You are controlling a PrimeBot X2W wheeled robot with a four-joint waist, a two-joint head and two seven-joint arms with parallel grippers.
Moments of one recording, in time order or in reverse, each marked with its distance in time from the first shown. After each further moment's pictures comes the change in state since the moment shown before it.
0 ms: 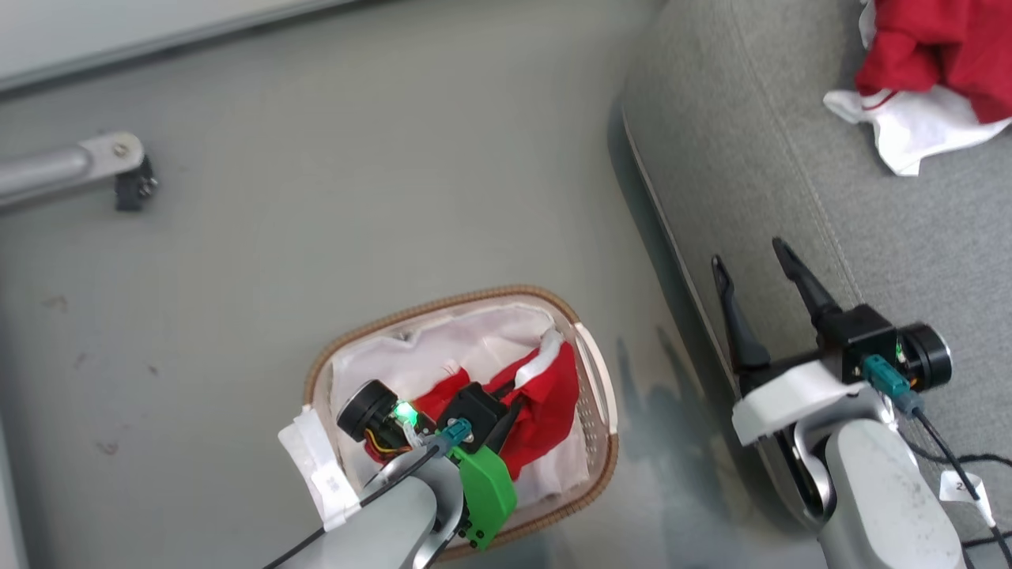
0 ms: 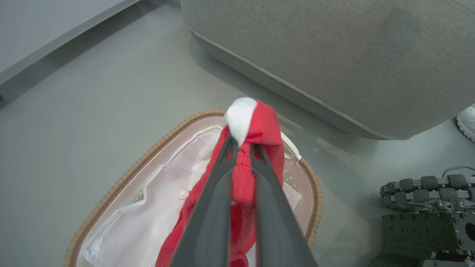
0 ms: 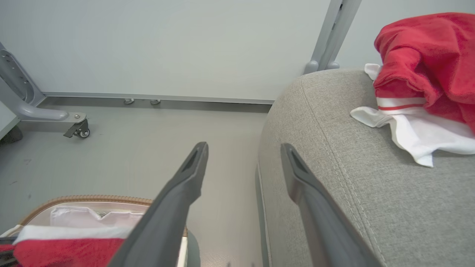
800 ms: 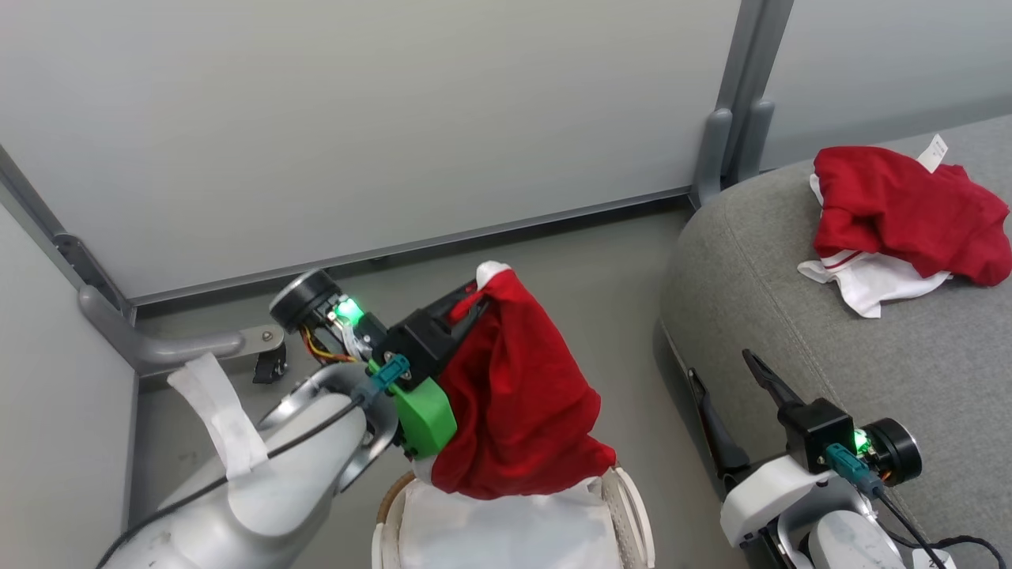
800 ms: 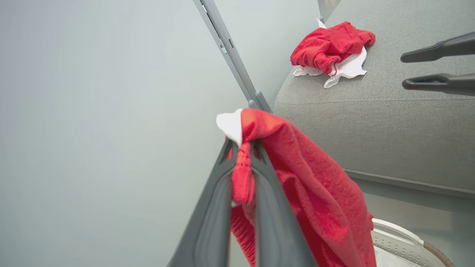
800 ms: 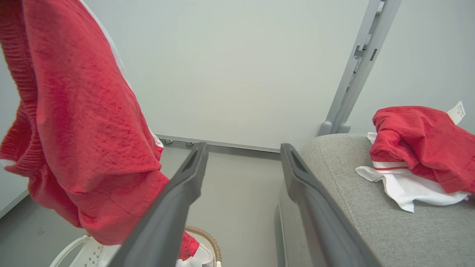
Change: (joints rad) left arm -0.093 0.225 0.068 -0.326 0.138 -0.032 0.006; right arm 0.167 0.000 0.055 0.049 -0.017 0.000 0.000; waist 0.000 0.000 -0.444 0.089
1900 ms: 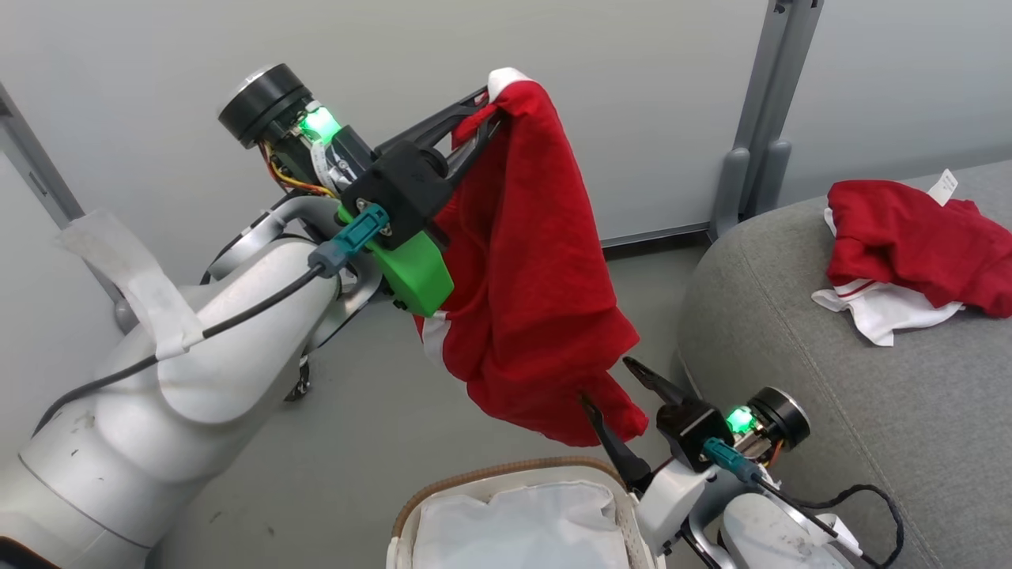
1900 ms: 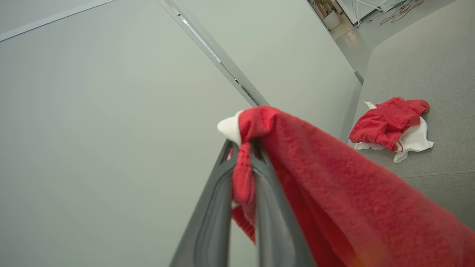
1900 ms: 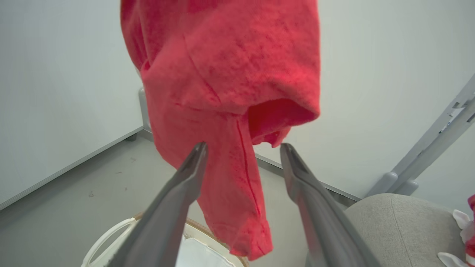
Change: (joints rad) left arm -0.304 0.083 0.020 -0.202 -0.029 -0.020 0.085; right arm -0.142 0.000 0.282 0.142 -0.021 0.000 0.000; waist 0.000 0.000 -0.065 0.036
